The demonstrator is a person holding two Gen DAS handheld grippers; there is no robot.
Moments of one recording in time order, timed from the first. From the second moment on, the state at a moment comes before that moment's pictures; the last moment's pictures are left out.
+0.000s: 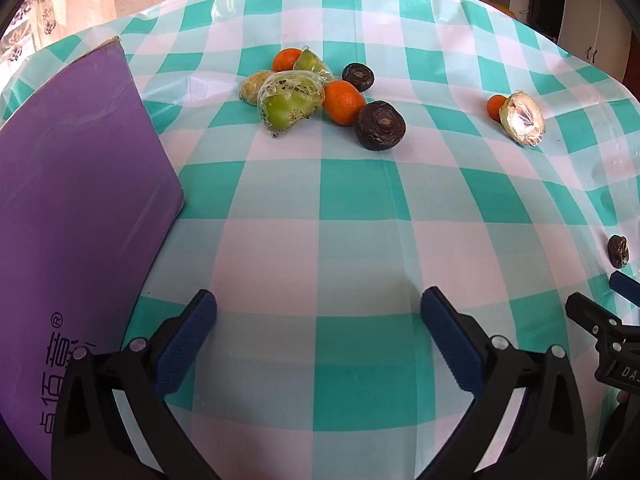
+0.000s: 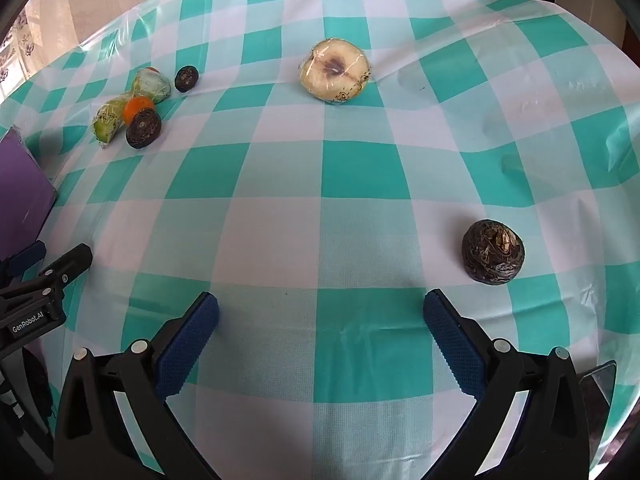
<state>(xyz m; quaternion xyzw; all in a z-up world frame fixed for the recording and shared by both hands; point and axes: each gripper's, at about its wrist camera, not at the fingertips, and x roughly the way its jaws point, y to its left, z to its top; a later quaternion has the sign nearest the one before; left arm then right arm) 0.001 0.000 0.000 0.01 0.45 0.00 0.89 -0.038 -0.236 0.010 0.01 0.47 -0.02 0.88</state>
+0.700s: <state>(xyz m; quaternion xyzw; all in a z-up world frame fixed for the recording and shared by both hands) 0.001 0.000 -0.001 0.01 0.45 0.00 0.89 -0.044 -0.291 0.018 0.08 0.45 0.02 0.89</state>
